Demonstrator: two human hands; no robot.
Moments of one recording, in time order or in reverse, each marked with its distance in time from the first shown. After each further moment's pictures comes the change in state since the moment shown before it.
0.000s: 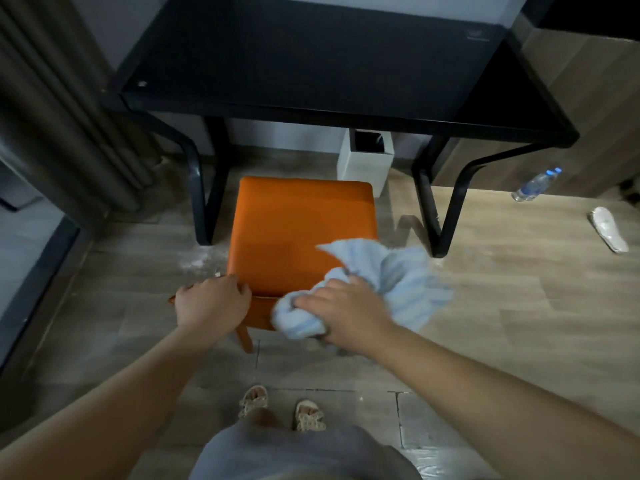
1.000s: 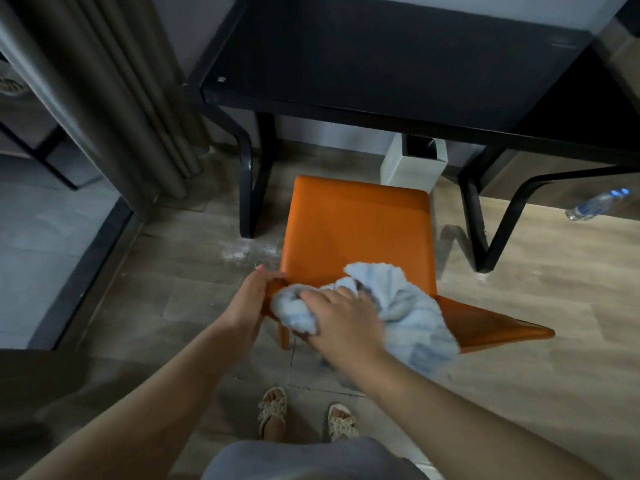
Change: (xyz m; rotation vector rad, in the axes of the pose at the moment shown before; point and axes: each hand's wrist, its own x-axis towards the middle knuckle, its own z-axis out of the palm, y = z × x) left_hand 0.016 -0.077 -0.014 -1.502 -0.247 -0.131; right_hand 0.101 -0.098 0.021 0.123 0.083 0.249
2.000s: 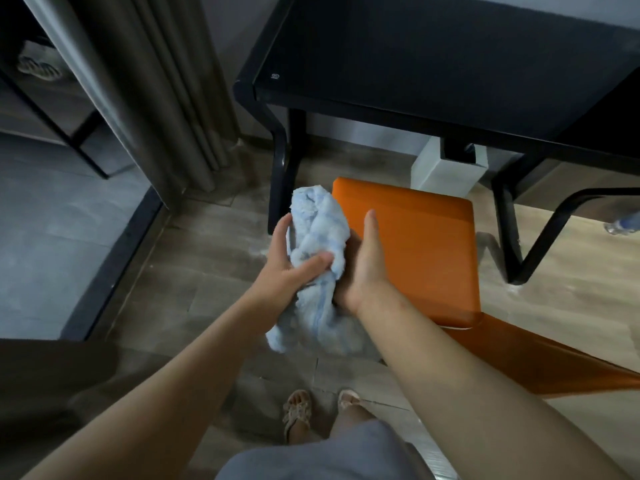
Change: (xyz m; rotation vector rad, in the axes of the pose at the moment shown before) left_hand 0.035 0.037 -0.077 -0.047 -0.171 0.220; right_hand 0.133 -0.064 -0.013 2.125 -0.167 1.010
